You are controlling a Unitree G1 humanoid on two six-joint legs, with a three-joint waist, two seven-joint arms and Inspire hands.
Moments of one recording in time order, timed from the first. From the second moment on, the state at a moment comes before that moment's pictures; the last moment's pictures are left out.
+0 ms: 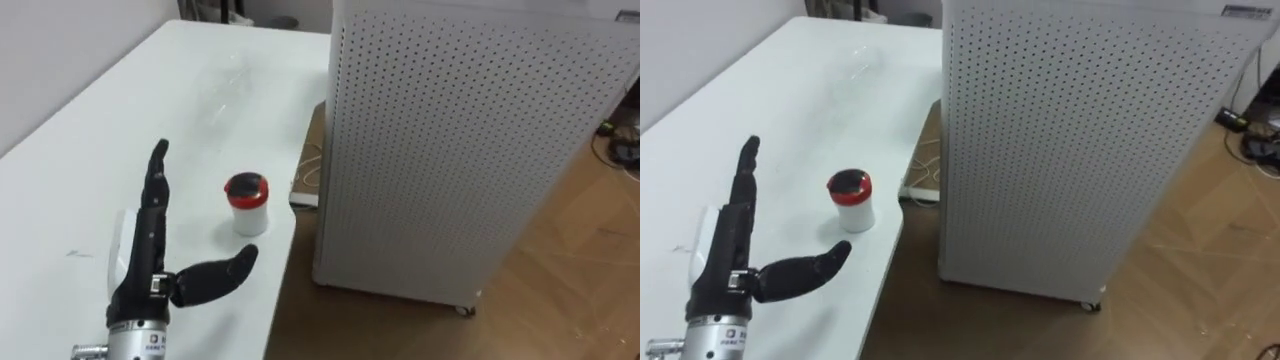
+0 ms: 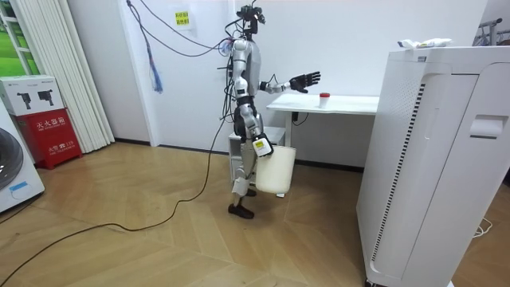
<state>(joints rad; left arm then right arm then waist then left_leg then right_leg) 0.08 0.26 -0.08 0.07 0.27 -0.38 0.41 0.01 -0.26 0.17 1.21 0.27 -0.16 0.20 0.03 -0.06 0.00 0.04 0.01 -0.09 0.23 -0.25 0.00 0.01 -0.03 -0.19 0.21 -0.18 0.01</state>
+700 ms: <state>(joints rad) 0.09 0.27 -0.16 0.16 0.12 -0.35 0.40 0.01 -0.26 0.23 1.17 0.26 -0.13 0.21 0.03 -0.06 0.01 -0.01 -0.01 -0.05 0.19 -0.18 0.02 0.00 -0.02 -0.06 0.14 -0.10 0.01</state>
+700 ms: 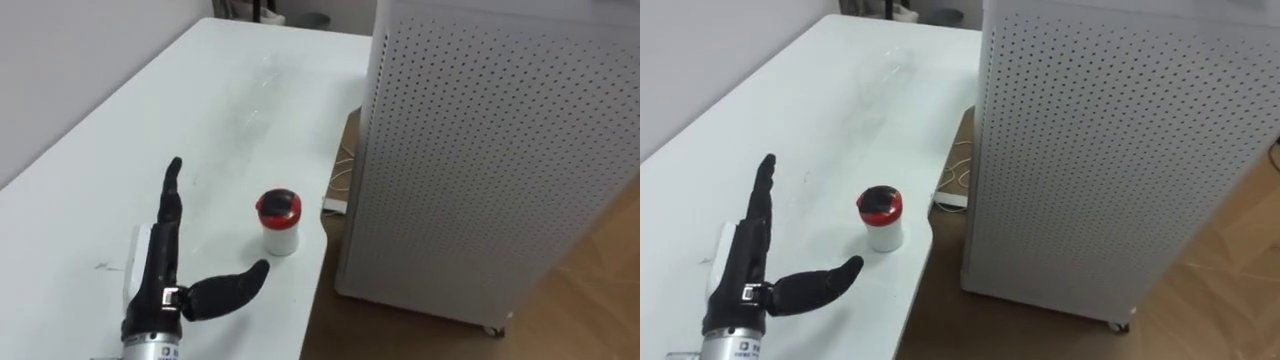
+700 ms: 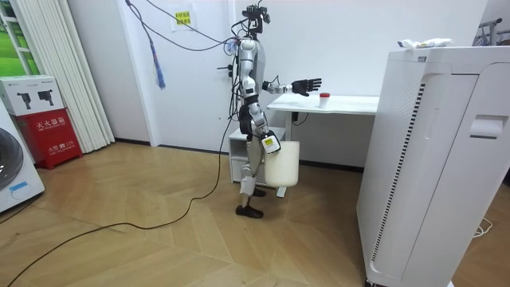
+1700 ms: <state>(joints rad) 0.08 0.24 -0.16 0.36 -0.01 -0.34 0.41 0.03 -0.24 0.21 1.11 0.23 -0.13 0.20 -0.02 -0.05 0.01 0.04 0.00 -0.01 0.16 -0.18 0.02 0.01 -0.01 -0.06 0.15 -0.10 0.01</state>
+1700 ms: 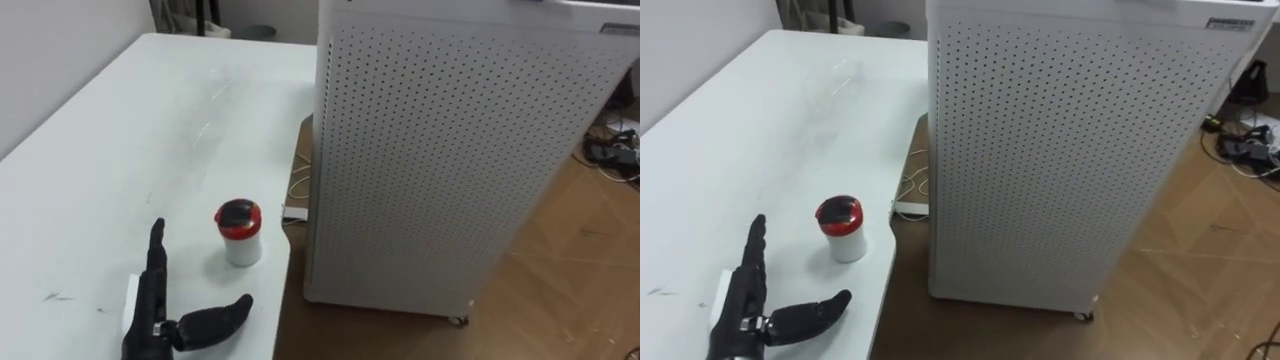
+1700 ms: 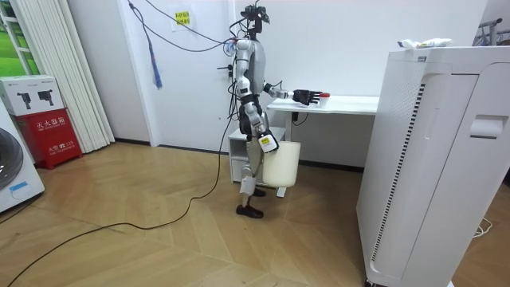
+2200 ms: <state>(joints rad) 0.02 0.25 -0.16 0.36 -0.06 -0.34 0.44 0.06 -0.23 0.21 1.08 0.23 -0.13 0.20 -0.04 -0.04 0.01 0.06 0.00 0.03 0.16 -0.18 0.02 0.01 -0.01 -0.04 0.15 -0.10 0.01</state>
